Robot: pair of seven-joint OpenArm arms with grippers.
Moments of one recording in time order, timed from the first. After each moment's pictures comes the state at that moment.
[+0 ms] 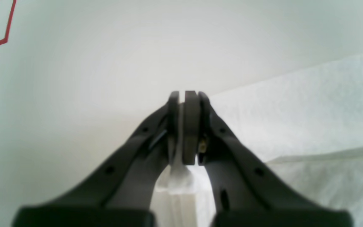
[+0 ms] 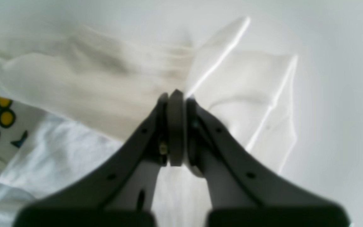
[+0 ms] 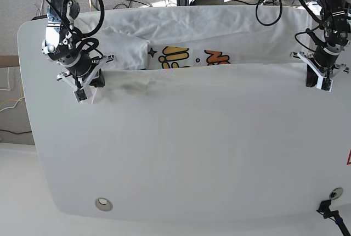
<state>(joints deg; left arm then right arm) 17.1 -22.6 -25.0 94.3 -11.8 -27.5 28.2 -9.6 17.2 11.2 97.6 20.9 24.5 -47.7</state>
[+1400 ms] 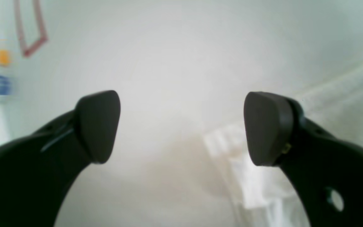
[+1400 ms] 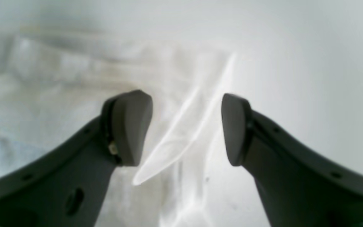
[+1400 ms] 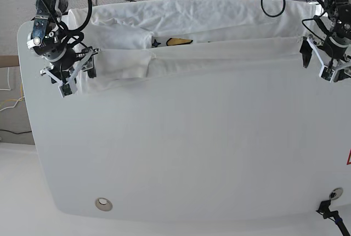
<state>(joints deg) 21.0 -25.4 -27.9 101.6 -1.1 -34.1 31.8 -11.4 19.6 17.8 102.5 21.1 27.3 -53.0</state>
